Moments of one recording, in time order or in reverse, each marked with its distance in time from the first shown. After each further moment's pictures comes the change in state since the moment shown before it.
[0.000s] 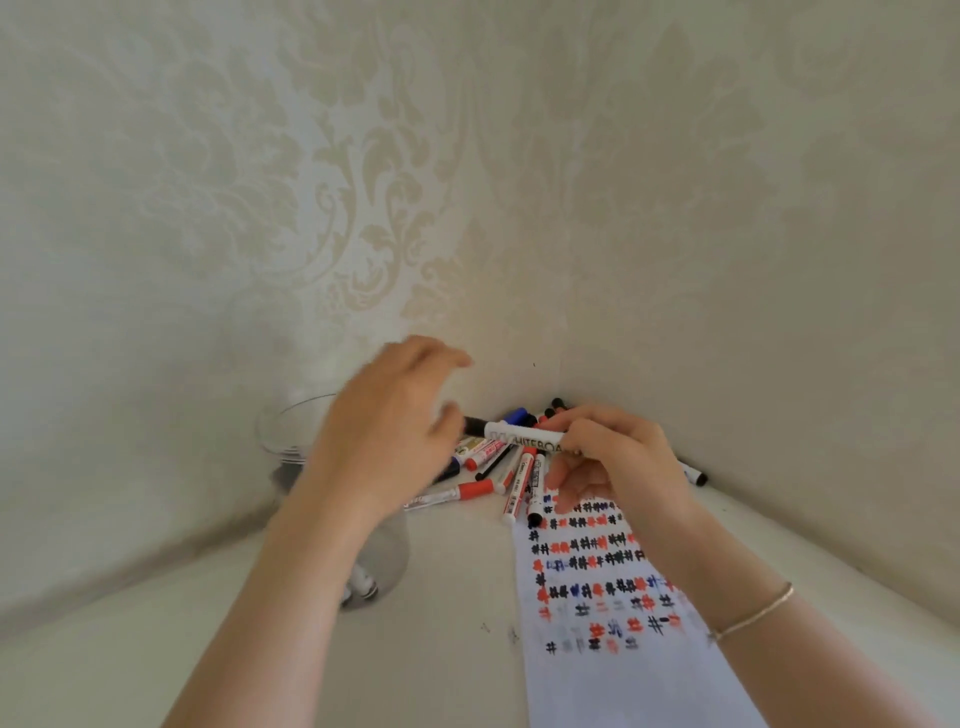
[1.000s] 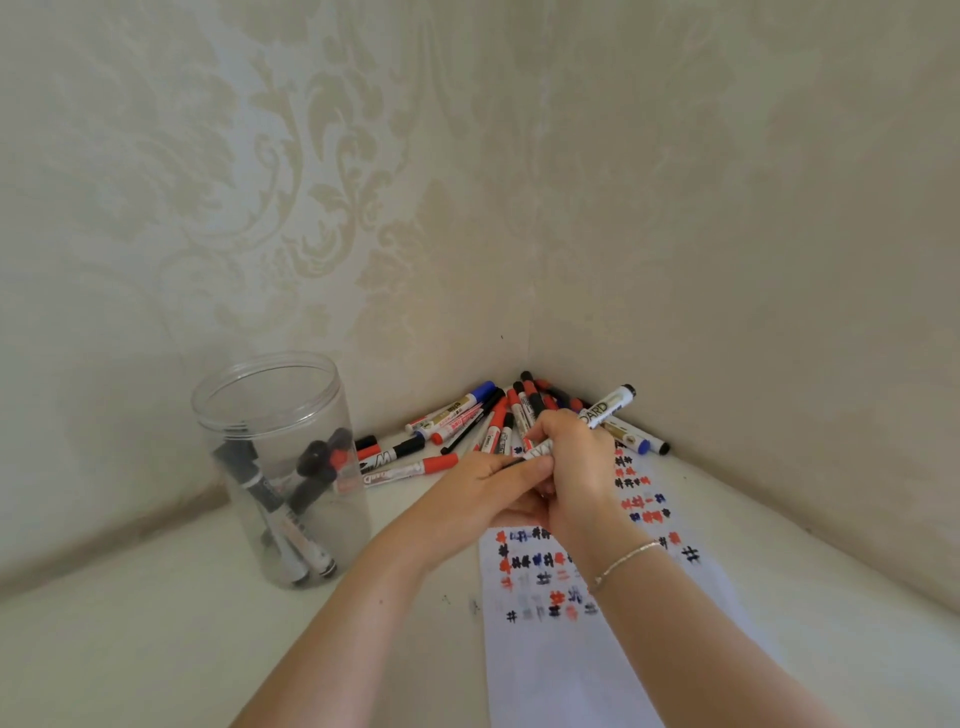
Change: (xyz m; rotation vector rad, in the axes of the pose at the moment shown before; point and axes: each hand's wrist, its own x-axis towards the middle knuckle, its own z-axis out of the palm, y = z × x) left_hand -0.027 0.045 0.097 -1.242 -0.698 -0.416; right_hand 0.023 0.041 0.013 0.376 0.445 0.289
